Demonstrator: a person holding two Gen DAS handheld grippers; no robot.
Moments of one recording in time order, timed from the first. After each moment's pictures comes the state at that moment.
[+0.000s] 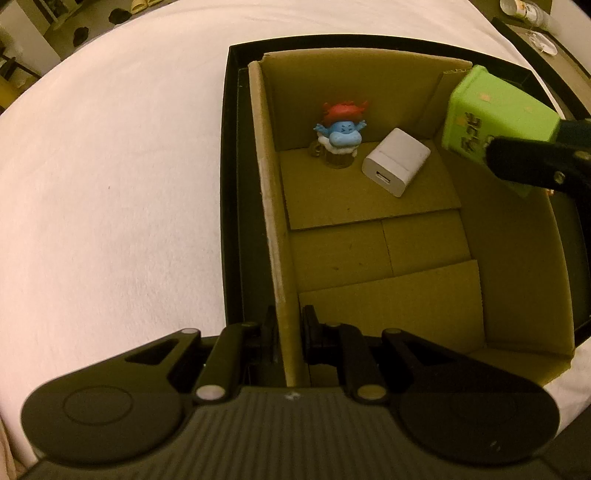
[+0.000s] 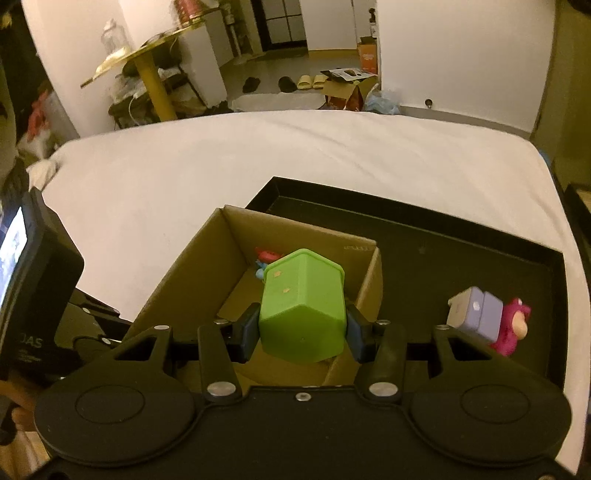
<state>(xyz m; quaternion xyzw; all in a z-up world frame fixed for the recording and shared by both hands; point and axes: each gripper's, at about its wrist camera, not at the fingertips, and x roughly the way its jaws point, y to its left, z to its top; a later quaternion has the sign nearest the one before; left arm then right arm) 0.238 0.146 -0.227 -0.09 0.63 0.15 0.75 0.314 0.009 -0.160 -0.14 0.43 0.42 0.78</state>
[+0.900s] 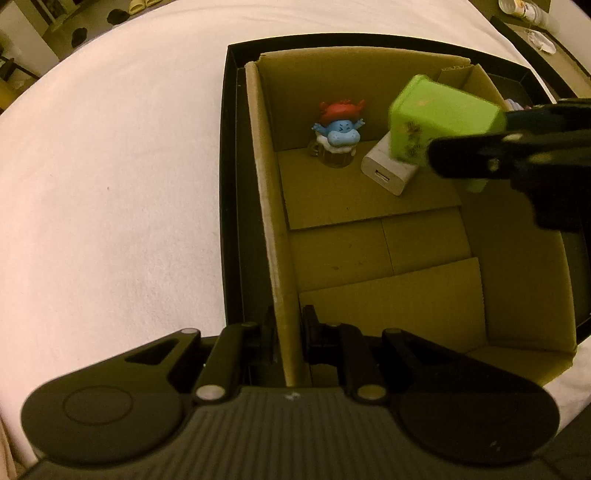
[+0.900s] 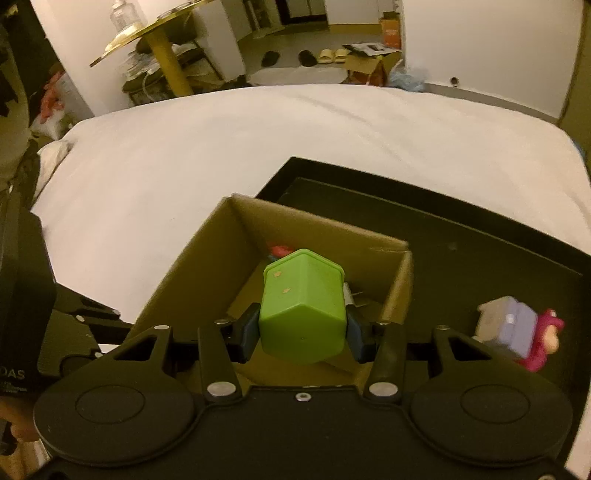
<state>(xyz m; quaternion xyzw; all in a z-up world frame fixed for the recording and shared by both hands) 0.236 0.147 -0.229 -0.09 0.63 0.14 0.76 0.331 0.031 -0.174 -0.15 0.47 0.45 0.74</state>
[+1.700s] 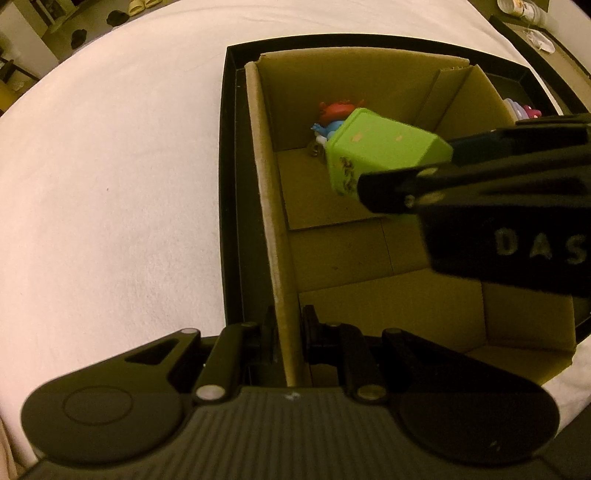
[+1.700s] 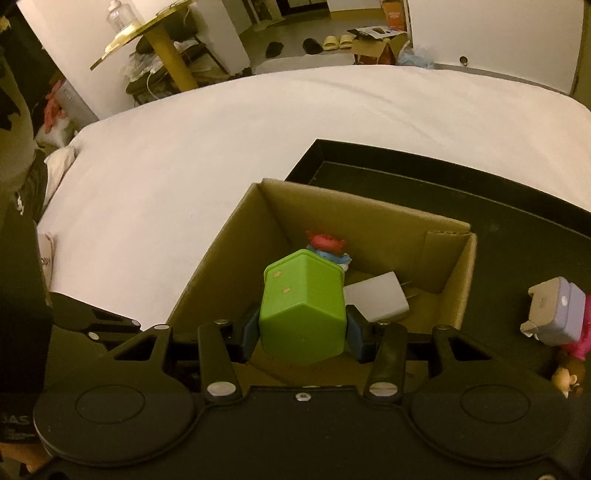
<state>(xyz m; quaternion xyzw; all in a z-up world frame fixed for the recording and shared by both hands) 0.236 0.146 -0.230 -0.09 0.63 0.14 0.76 0.317 0.050 -0.189 -0.12 0.50 0.45 0.73</state>
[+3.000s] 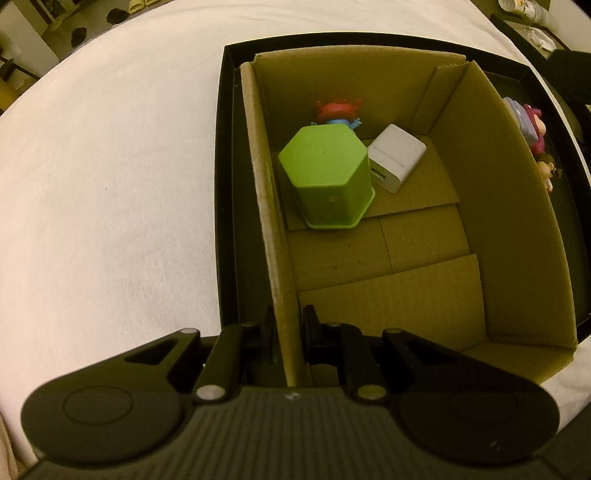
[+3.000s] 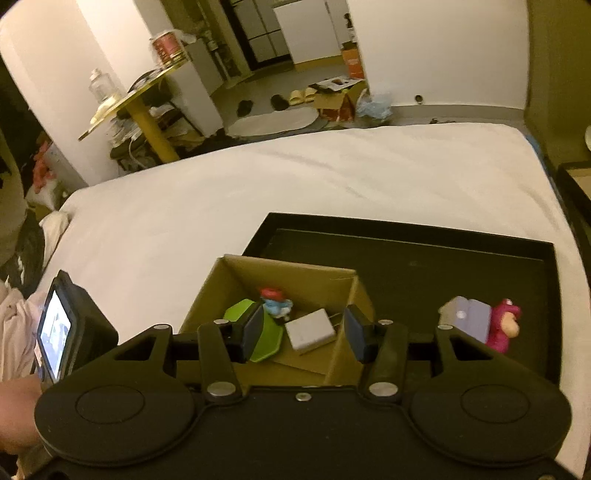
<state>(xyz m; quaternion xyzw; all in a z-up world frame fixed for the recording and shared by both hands) 0.239 0.148 -0.229 -0.09 0.64 0.14 0.75 0.348 -0.022 -0.130 -0.05 0.45 0.42 0.78</state>
